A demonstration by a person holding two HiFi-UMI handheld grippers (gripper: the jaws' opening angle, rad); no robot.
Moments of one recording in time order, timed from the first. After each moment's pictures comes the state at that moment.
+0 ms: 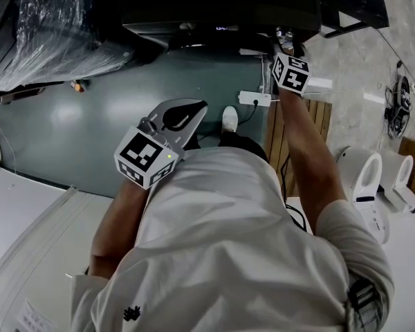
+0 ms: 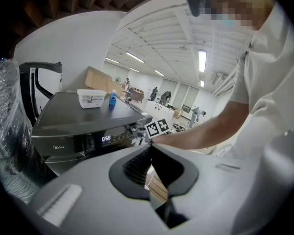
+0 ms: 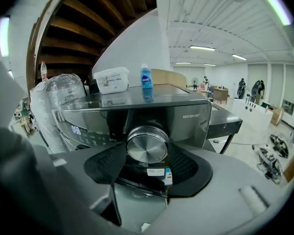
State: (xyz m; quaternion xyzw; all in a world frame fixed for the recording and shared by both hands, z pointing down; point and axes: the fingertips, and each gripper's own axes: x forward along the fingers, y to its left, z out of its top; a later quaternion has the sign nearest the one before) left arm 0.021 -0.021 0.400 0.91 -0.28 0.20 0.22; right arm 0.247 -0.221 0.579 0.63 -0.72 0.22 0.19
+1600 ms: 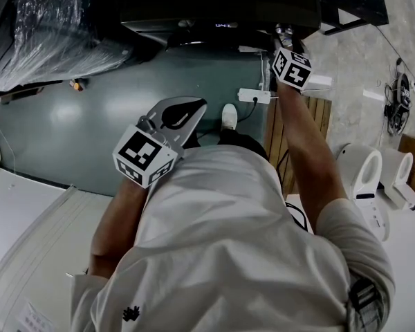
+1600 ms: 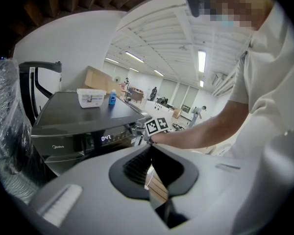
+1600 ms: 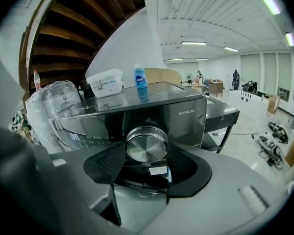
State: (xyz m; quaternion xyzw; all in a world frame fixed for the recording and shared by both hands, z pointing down) left arm 0.019 -0.020 0.400 0.91 -0.28 0.20 0.22; right arm 0.248 -0.221 0.578 0.64 -0.70 0.26 0.16
